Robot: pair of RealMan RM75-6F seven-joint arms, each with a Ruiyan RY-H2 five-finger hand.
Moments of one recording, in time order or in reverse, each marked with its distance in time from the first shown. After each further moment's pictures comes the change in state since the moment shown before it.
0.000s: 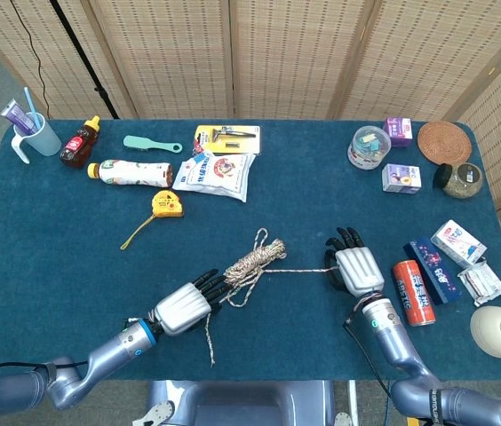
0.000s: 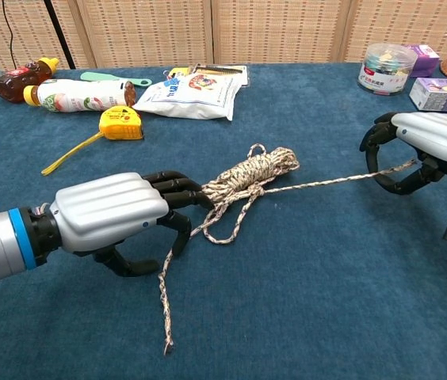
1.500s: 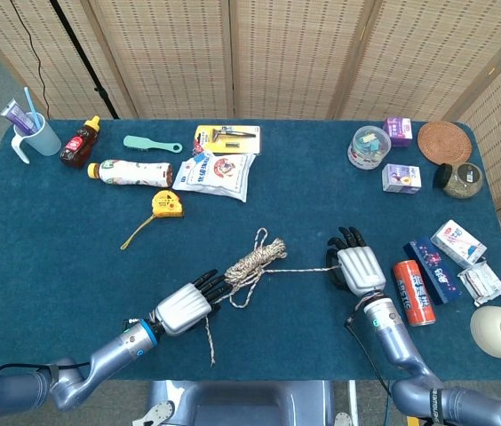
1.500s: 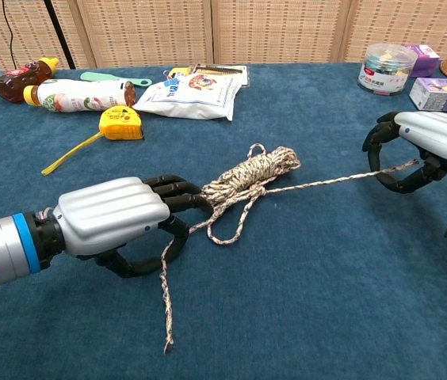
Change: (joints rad) left arm -0.002 -0.018 0.010 0.013 -0.034 -0.002 0.020; right arm -0.004 -0.002 0.005 0.013 -0.003 0.000 0.017
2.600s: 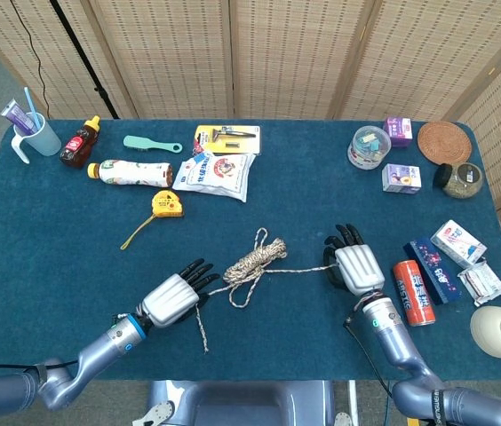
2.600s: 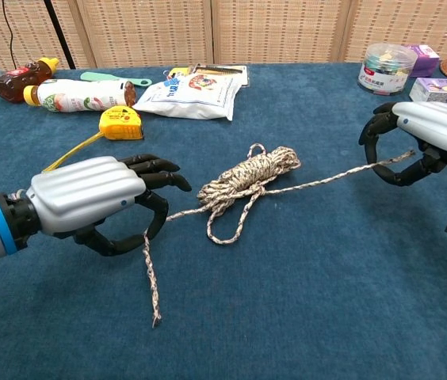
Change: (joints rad) left arm 0.025 0.065 -0.011 -0.029 -0.022 0.057 -0.038; right arm 0.003 0.023 0.006 -0.045 -0.028 0.020 -0.011
